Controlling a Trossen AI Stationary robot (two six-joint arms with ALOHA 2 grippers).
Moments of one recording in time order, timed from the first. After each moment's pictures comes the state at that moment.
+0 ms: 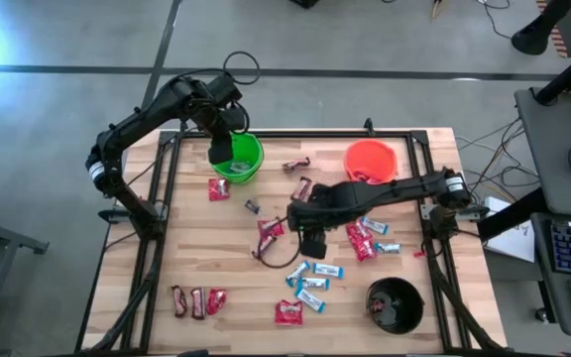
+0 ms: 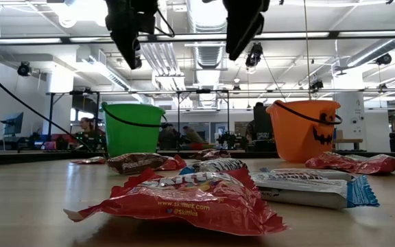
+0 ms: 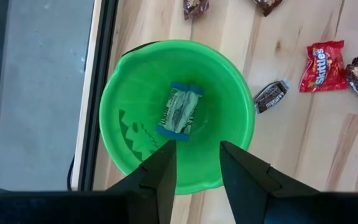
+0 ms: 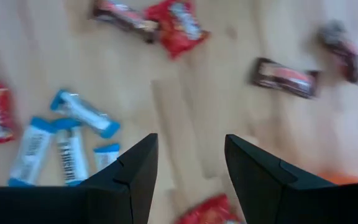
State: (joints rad) left arm 0.62 1.62 1.80 -1.44 0.01 0.45; right arm 0.14 1.90 1.86 -1.23 0.15 0.32
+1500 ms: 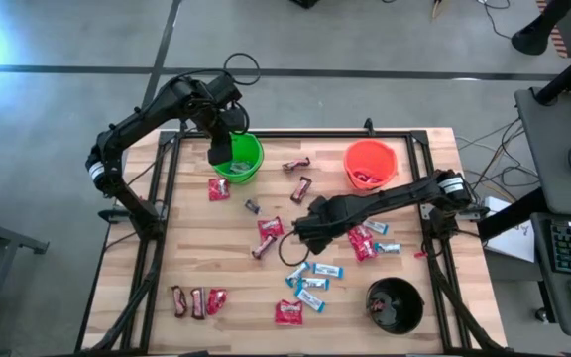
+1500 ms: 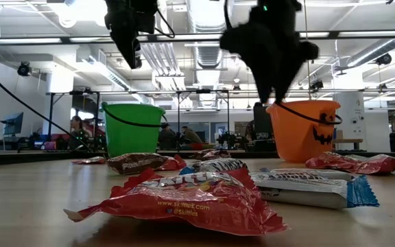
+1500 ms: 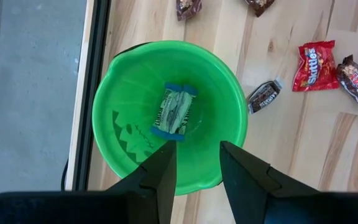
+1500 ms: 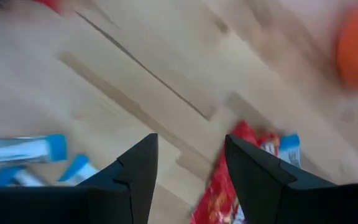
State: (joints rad) left arm 0.62 1.62 1.80 -1.44 0.04 0.45; right arm 0.15 1.90 1.60 -1.26 0.20 1.03
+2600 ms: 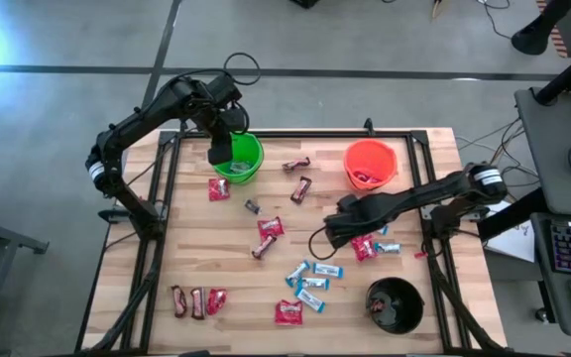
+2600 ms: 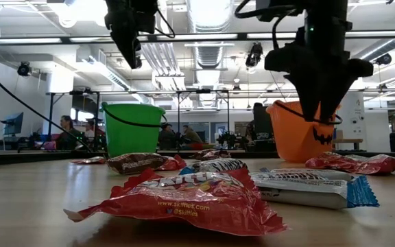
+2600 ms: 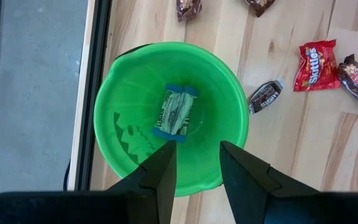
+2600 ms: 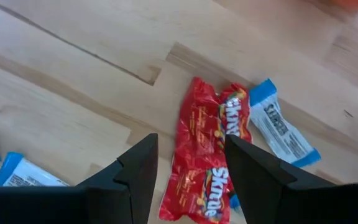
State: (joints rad) left arm 0.62 1.62 1.80 -1.44 0.04 0.46; right arm 0.15 1.62 1.15 -1.06 0.16 1.24
